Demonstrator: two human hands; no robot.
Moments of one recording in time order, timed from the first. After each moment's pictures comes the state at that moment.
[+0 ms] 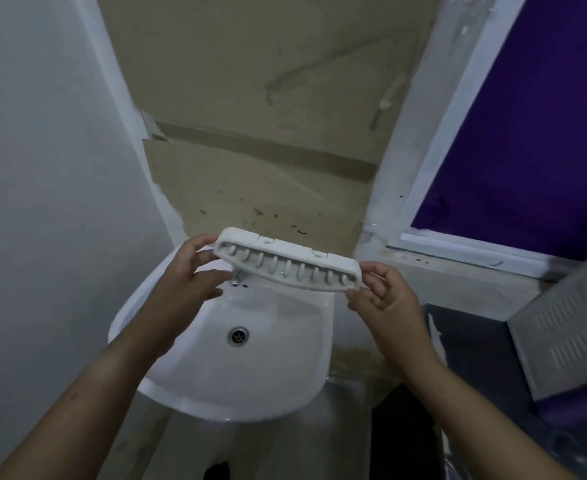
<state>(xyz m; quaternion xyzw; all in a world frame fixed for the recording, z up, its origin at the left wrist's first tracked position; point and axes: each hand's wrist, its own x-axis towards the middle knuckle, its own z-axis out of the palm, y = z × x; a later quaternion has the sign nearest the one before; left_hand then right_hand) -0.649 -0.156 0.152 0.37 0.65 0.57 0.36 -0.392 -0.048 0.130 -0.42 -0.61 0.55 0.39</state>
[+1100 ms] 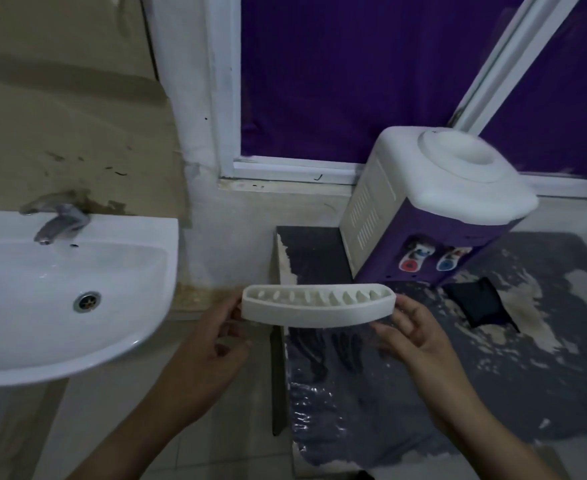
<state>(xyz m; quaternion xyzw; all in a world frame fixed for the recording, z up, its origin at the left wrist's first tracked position) -0.346 -0.201 0.073 0.55 0.61 0.38 0.43 -0.058 -0.173 0.105 -0.60 -0.46 0.50 0.41</state>
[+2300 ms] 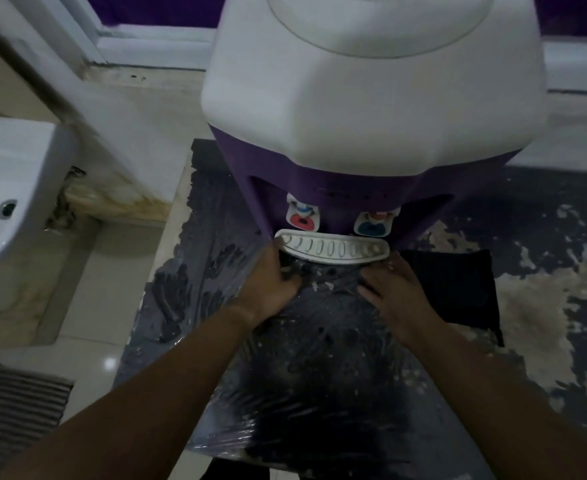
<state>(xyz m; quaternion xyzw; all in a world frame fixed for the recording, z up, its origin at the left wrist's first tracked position) 0.028 0.013 -0.110 0.44 0.72 0.29 0.45 0.243 0.067 -0.099 -0.58 -0.26 0.71 0.30</state>
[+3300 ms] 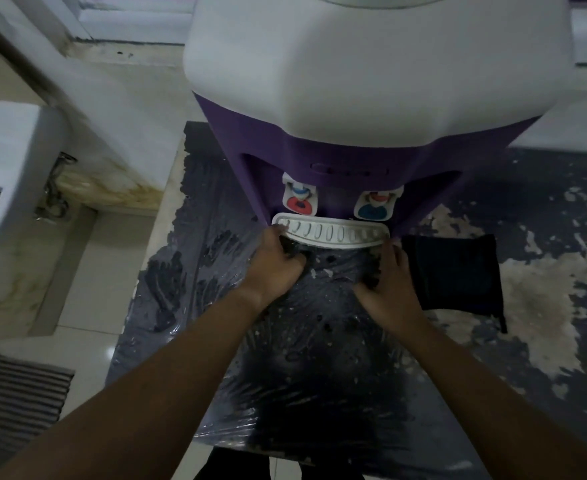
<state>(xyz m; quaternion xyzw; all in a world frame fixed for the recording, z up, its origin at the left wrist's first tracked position) 0.041 0.022 -0.096 0.37 0.76 0.24 0.47 0.250 0.050 -0.129 -0.62 -0.66 0.42 0.11</state>
